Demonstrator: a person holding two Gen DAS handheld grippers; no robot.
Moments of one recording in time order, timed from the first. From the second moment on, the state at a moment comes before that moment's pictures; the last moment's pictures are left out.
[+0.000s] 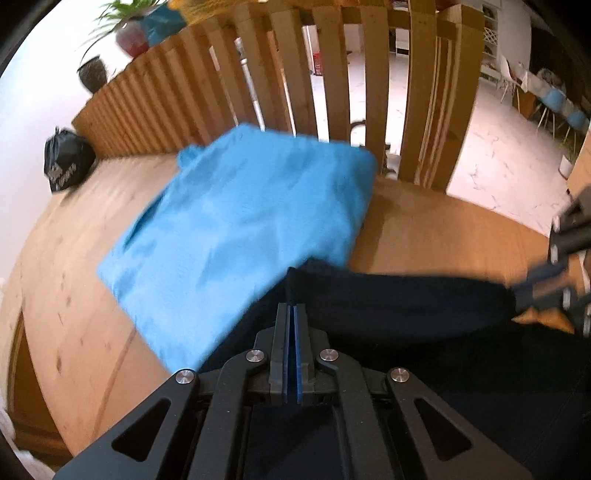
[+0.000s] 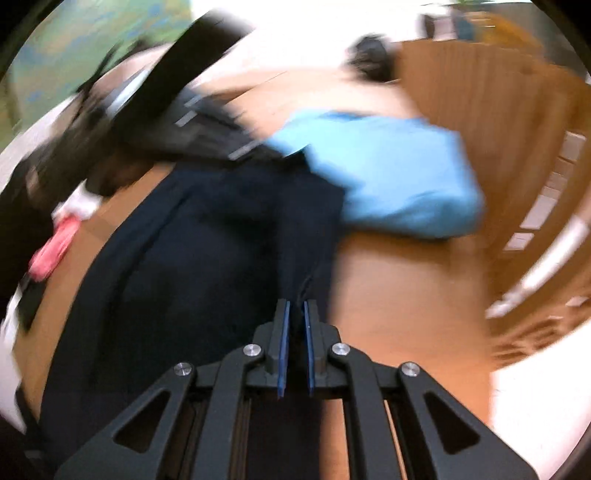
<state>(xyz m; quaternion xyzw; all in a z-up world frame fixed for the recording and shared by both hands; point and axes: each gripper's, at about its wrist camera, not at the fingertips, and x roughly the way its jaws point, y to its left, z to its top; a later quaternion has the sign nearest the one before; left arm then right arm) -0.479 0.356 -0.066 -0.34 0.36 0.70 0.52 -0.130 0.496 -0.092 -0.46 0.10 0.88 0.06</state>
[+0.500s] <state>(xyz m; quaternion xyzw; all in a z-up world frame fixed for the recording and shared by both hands) -0.478 0.364 -0.072 -0.35 0.39 0.69 0.50 -0.108 0.562 -0.125 -0.47 0.19 0.85 0.12</state>
